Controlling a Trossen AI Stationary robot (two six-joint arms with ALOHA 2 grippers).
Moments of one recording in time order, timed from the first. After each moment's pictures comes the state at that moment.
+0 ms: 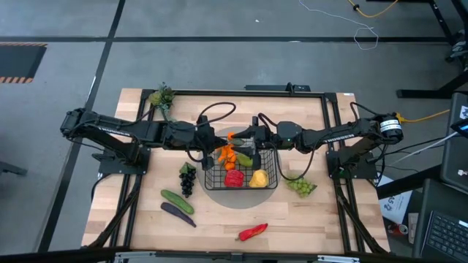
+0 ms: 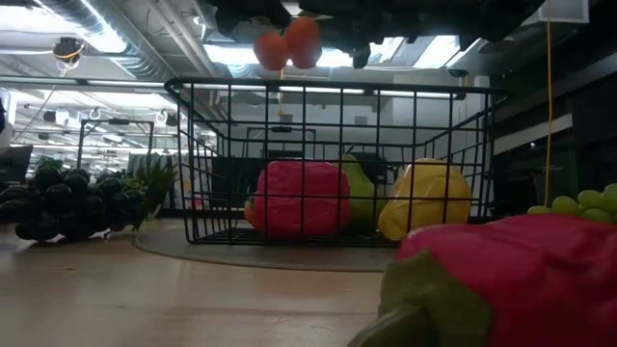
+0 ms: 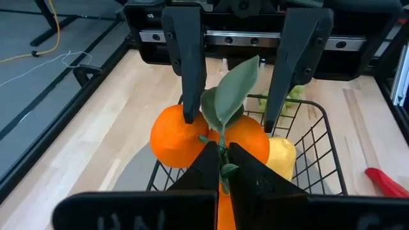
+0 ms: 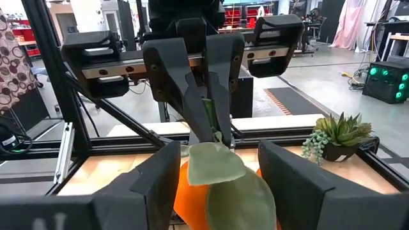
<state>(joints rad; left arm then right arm) -0.11 1.24 1.04 -0.17 -0.32 -0.13 0.01 1.51 0.85 0.65 -0.02 0.07</state>
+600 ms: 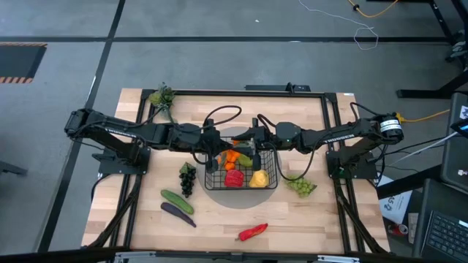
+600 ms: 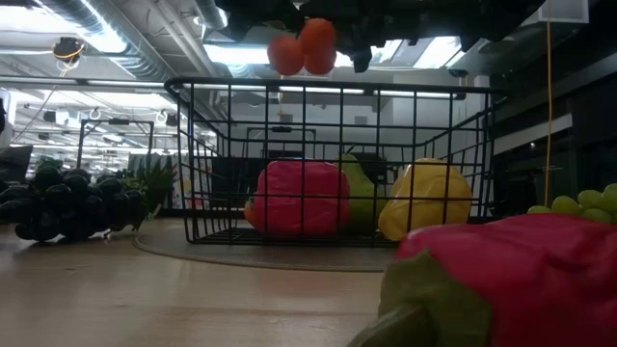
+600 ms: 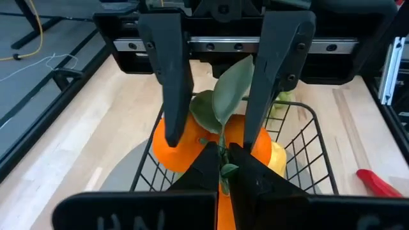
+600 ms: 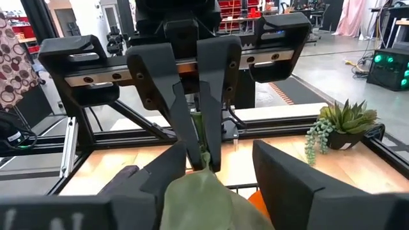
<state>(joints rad) -0.11 1.30 1.04 -0.09 -0.28 -0.12 0.01 1.51 0.85 0.61 -0.02 0.10</state>
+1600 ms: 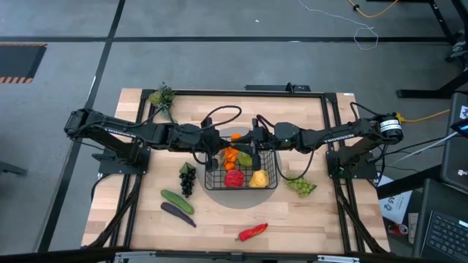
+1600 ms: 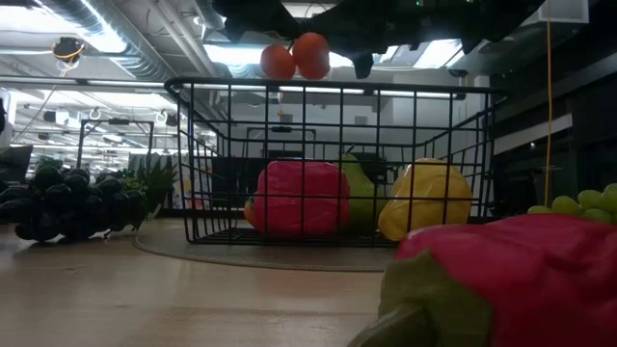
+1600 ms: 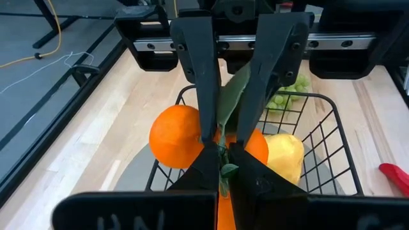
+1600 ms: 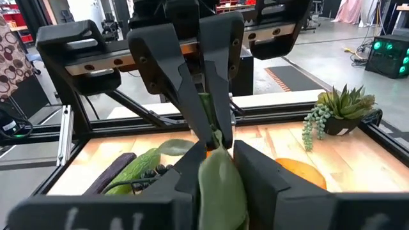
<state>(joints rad) -0.11 1.30 1.04 -0.12 -0.33 -0.09 0.01 1.51 0.85 0.56 -0.02 0.10</state>
